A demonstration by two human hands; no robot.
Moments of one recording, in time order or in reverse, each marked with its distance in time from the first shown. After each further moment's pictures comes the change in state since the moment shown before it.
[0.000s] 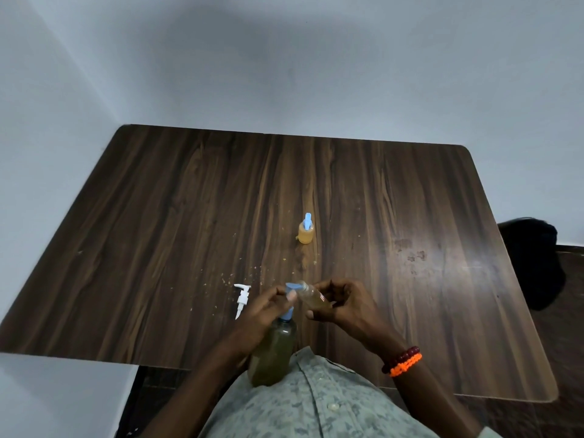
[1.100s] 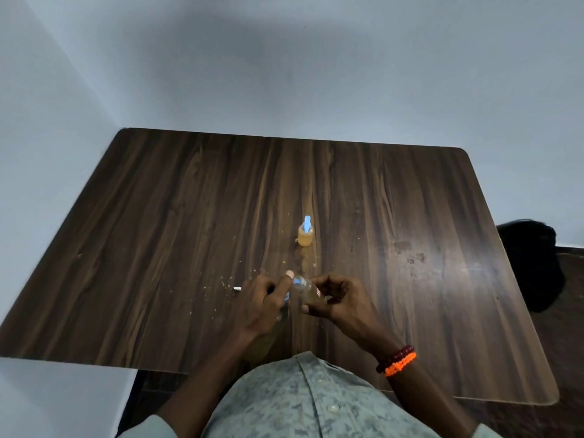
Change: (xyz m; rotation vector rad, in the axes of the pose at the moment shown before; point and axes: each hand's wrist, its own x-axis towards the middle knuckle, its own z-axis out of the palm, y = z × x) left_hand 0.026 0.012 0.003 0.295 0.358 0.198; right_hand 0.004 -0.012 0.006 0.033 0.046 -0.060
